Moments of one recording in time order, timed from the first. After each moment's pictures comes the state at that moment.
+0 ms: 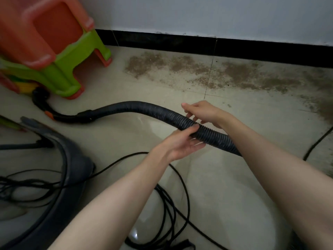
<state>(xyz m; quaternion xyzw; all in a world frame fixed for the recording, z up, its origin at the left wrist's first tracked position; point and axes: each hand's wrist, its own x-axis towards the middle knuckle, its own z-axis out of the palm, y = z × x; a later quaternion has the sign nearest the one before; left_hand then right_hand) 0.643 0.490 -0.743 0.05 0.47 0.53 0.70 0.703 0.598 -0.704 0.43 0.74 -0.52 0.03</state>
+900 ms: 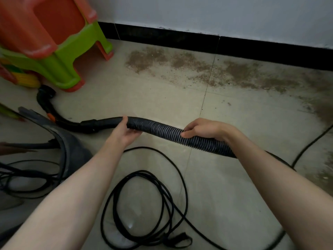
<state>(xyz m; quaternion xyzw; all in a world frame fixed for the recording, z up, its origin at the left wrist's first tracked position) 0.514 0.441 -0.777 -0.25 0.43 0.71 0.50 0.726 0.574 -0.725 0.37 0.76 -0.49 0.19</state>
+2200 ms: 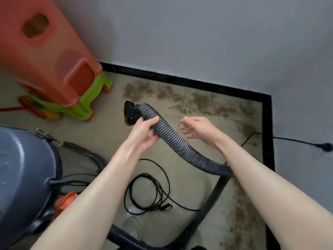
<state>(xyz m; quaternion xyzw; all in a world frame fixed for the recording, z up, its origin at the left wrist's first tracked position) 0.605 0.474 -0.352 -0.06 0.52 0.62 0.58 0.758 0.570 -0.349 0.50 0.58 -0.64 -0.04</state>
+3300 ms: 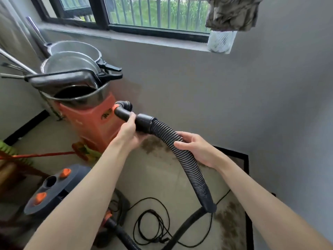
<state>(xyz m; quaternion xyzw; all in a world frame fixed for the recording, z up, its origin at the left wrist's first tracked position) 0.590 0.423 0.057 -0.03 0.51 0.73 0.46 0.790 0.491 0.055 0.27 0.65 -0.70 -0.08</state>
